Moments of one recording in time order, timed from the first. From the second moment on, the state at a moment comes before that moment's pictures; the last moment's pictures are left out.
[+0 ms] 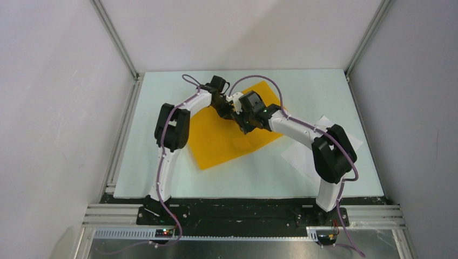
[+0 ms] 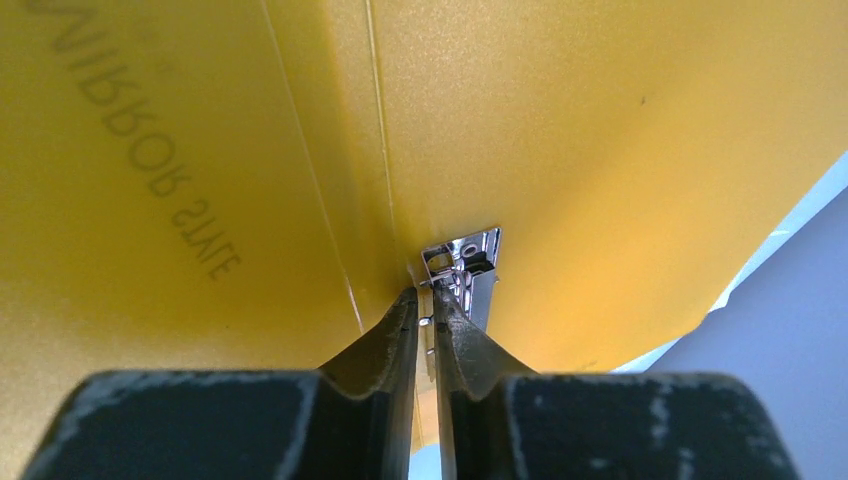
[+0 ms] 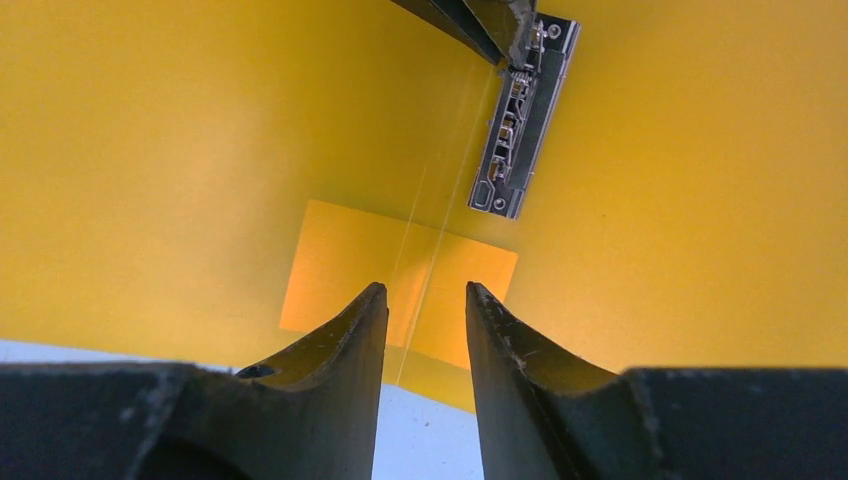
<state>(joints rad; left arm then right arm) -0.40 2.38 1.91 -0.67 0.34 -0.91 0.70 1.82 1.40 -0.43 -0.01 -0.08</state>
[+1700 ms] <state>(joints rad) -0.41 2.38 1.91 -0.66 0.32 -0.97 0.69 2.10 1.56 -0.45 0.10 -0.20</state>
